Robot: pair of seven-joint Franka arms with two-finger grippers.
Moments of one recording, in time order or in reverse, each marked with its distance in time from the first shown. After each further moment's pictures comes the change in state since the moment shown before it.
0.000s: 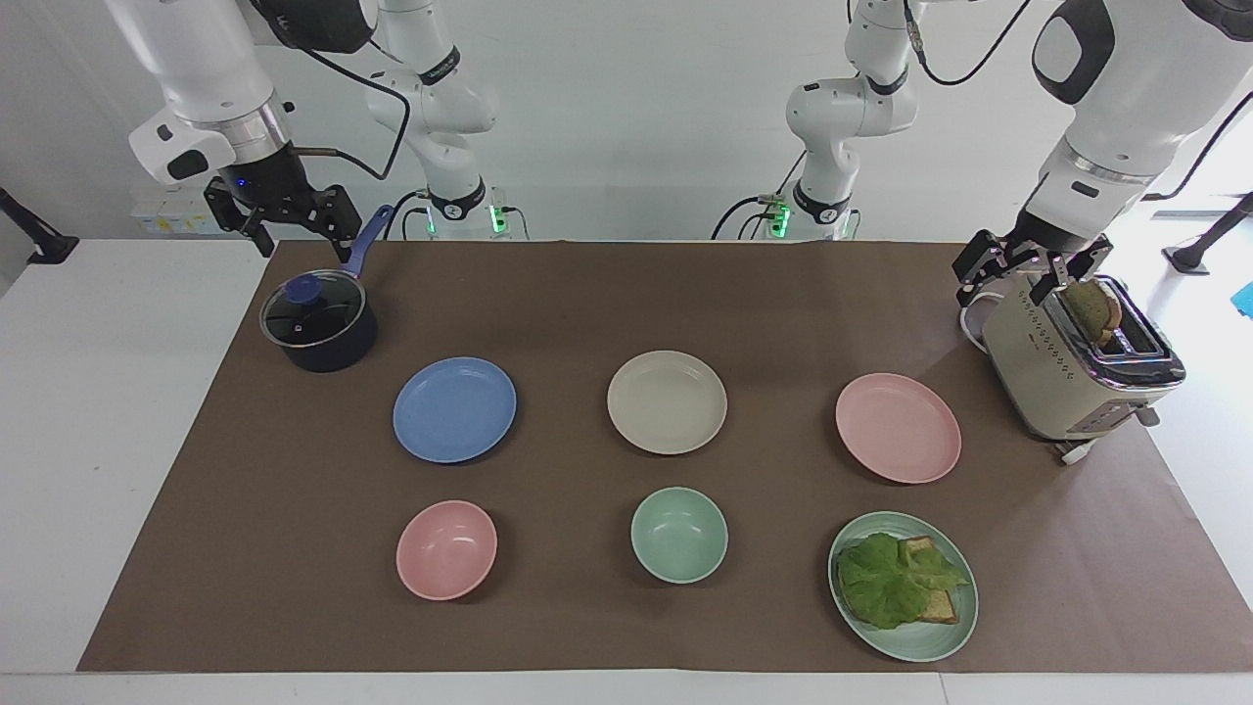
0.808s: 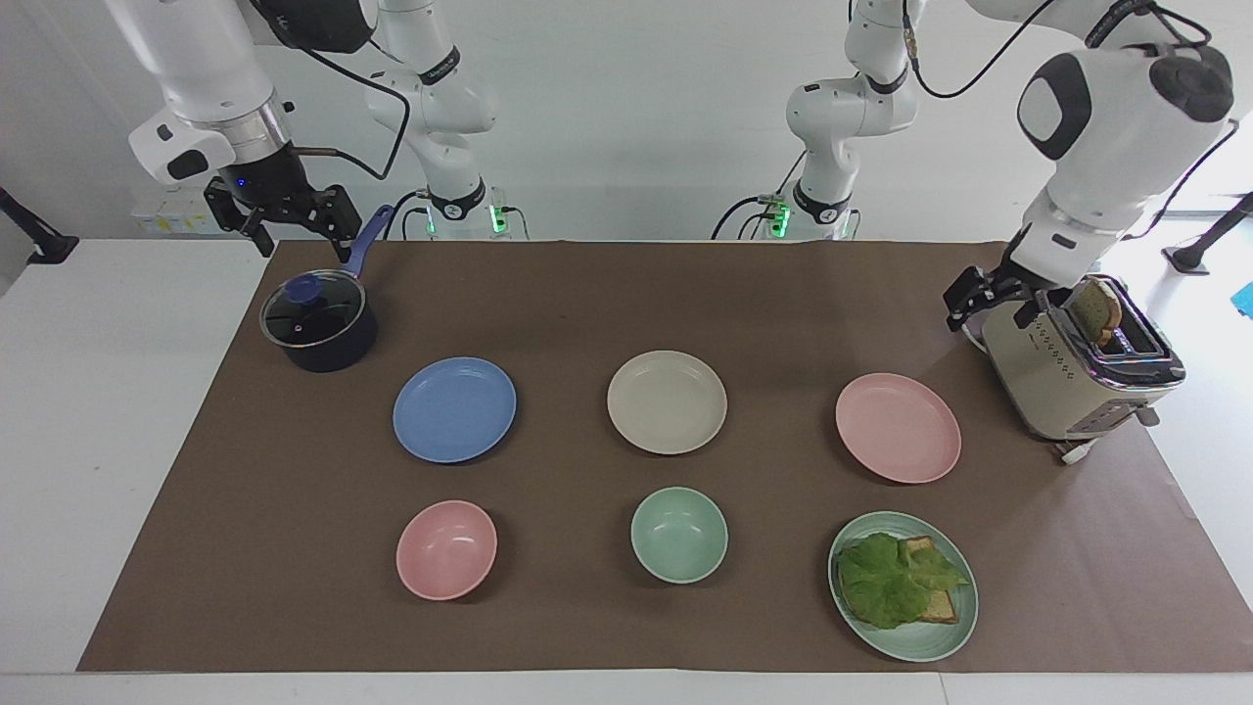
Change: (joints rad) left arm 0.043 0.000 0.013 -0.392 0.002 0.341 0.000; right arm 0.000 0.000 0.000 0.000 0.000 0.000 0.000
